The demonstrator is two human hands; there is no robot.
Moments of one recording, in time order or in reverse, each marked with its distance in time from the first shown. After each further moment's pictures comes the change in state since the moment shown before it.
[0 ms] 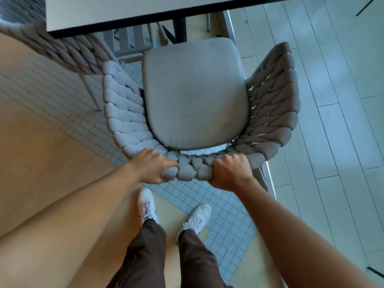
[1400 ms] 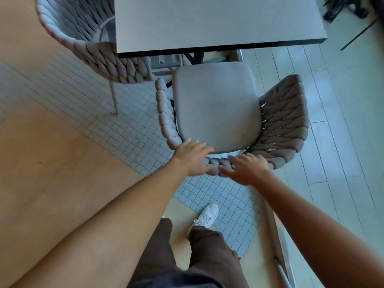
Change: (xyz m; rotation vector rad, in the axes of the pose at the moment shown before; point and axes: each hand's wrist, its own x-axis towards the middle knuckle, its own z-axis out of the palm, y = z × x) left_hand -0.059 -0.005 -0.062 -0.211 0.154 -0.172; right_hand 0.006 -0.068 -0.104 0.070 -0.388 0.226
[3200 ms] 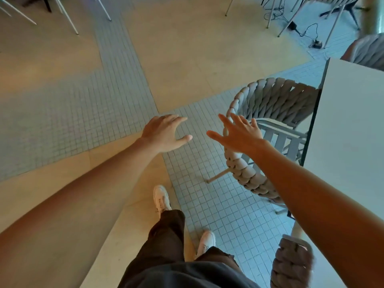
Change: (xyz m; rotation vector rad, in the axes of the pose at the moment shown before) left_hand -0.227 -0.676 -0.232 -0.088 0.405 -0.790; right_hand 0.330 -0.569 -0.500 -0.151 0.363 -0.608
